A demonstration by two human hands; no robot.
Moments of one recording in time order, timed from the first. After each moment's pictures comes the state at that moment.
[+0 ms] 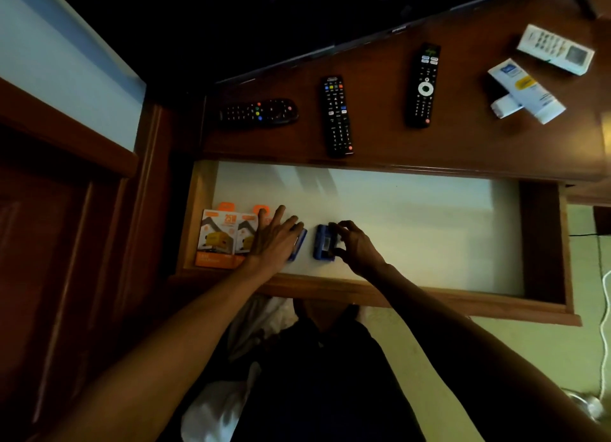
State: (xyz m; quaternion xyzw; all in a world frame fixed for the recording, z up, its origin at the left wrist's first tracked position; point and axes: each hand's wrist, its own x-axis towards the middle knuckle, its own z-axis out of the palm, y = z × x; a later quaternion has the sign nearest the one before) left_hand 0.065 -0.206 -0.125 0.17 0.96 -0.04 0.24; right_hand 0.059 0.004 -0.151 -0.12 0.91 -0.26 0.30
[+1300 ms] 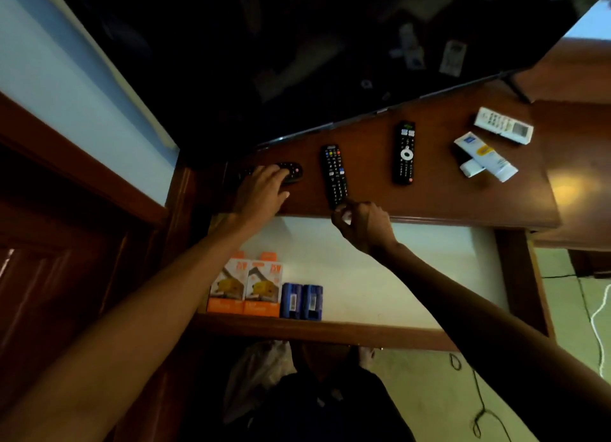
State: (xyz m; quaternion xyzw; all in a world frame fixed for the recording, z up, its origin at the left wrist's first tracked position) left_hand -0.068 -0.257 -0.002 0.08 0.99 0.13 0.03; right_hand -0.034 -0.018 -0.008 -0.10 0.97 -0.23 0.05
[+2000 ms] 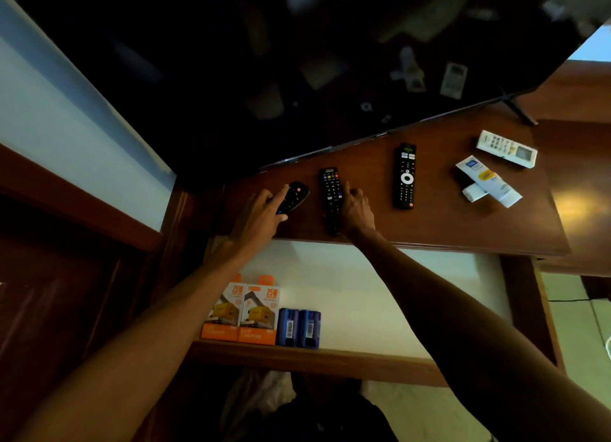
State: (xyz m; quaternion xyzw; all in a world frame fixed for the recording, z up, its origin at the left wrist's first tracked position) left_hand -0.079 -0.257 -0.018 0.06 0.98 0.16 0.04; right_hand -0.126 -0.039 -0.043 0.00 0.96 -0.23 0.16
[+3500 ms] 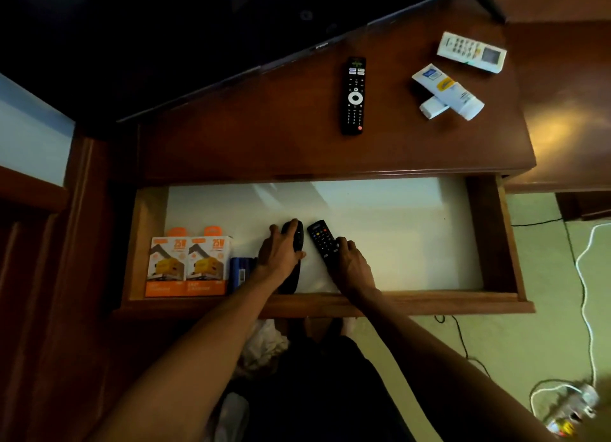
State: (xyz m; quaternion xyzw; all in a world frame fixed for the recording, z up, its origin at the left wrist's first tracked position) left_hand 0.052 -0.090 -0.142 -0.03 0.94 0.16 0.28; right_hand 0.090 0.078 -0.152 0.05 0.94 -0.24 0.25
